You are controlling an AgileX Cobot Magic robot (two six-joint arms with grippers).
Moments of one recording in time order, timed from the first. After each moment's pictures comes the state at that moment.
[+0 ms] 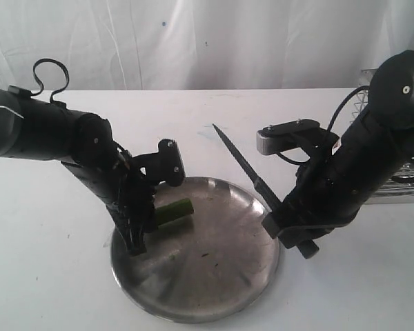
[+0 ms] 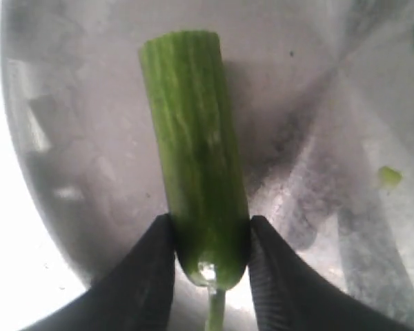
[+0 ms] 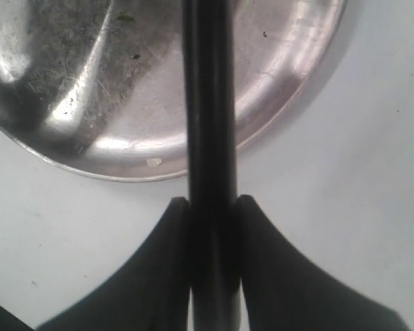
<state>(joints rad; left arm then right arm) -0.47 1.85 -1.10 -0.21 0.51 0.94 0.41 1.53 -0.96 0.33 0.90 -0.36</state>
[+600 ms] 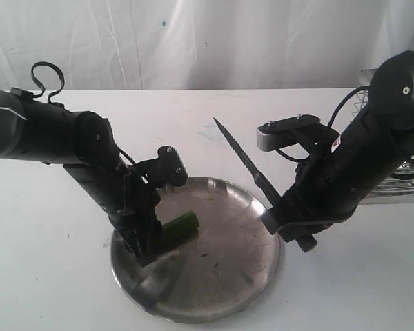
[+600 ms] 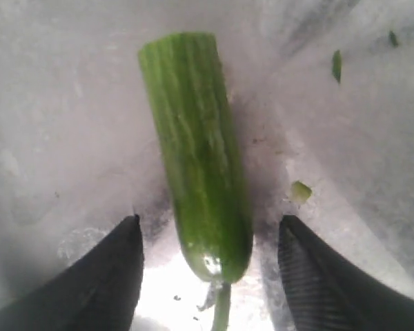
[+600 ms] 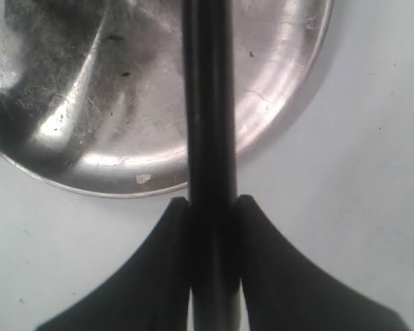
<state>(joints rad) -0.47 1.86 -1.10 -0.37 0.61 0.94 0.41 1.53 -0.96 0.31 0.86 -0.36</state>
